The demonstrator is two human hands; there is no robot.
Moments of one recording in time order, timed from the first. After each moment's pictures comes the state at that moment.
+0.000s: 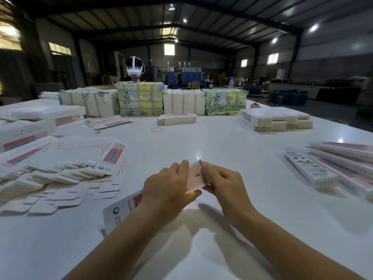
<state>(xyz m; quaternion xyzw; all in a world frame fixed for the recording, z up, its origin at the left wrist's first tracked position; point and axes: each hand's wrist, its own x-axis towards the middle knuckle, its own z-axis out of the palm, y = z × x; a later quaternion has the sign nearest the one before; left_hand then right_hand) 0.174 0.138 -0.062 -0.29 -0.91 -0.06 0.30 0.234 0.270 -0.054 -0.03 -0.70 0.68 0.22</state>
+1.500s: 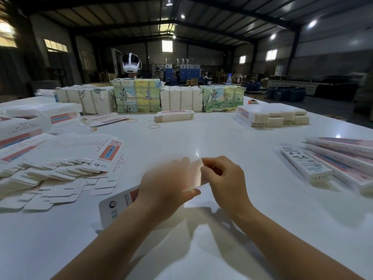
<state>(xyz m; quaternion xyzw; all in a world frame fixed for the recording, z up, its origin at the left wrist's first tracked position) 0.191 0.138 -0.047 -0.34 -0.88 -0.07 0.31 0.237 0.277 -0.051 -0.04 -0.79 0.50 0.35</state>
